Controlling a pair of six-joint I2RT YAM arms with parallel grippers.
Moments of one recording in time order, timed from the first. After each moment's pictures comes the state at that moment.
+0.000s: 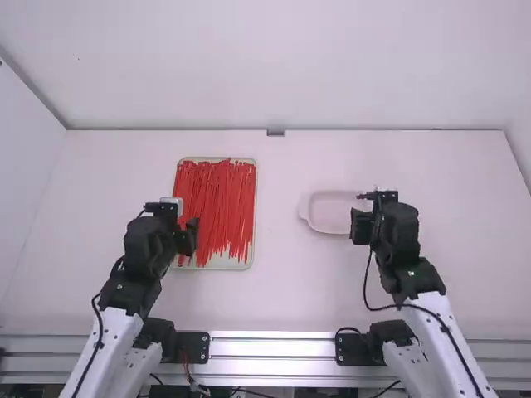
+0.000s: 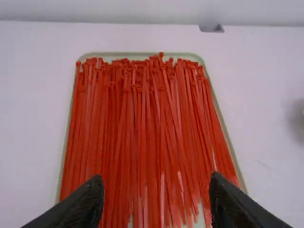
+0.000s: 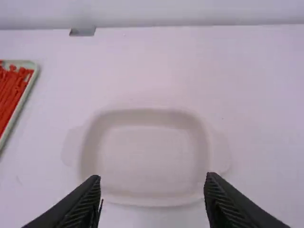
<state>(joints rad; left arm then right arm) -0.09 0.68 0.47 -0.34 0.05 -0.09 0.17 0.85 0.57 -0.34 0.04 0.08</state>
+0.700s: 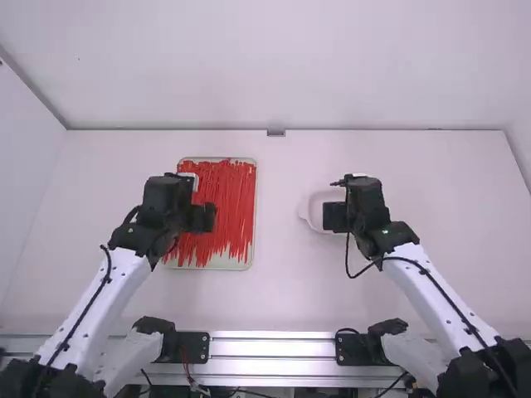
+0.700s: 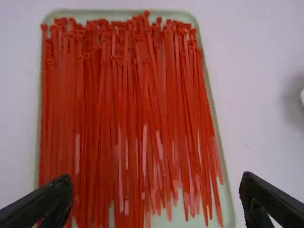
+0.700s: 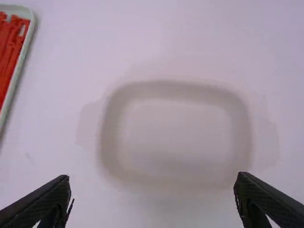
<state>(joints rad) -0.14 1.07 0.78 -0.54 0.07 -0.13 0.32 1.16 0.76 -0.46 0.09 0.16</state>
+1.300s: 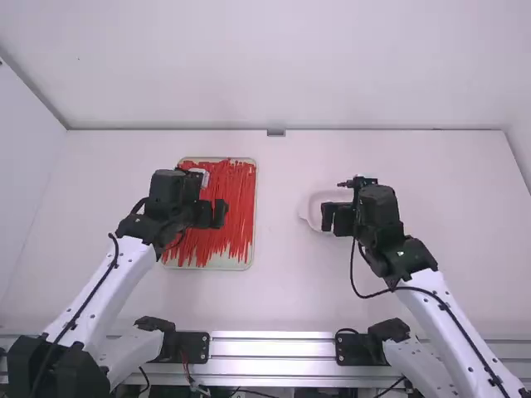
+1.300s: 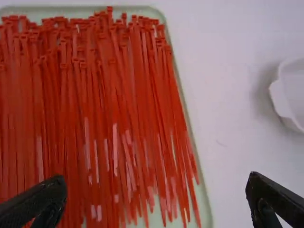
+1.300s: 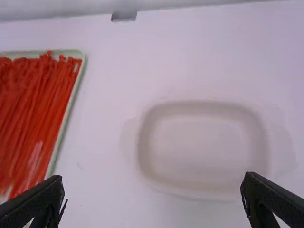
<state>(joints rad) -0.16 1.14 0.82 -0.50 0.17 -0.12 0.34 0.97 0.75 -0.47 0.03 0.25</state>
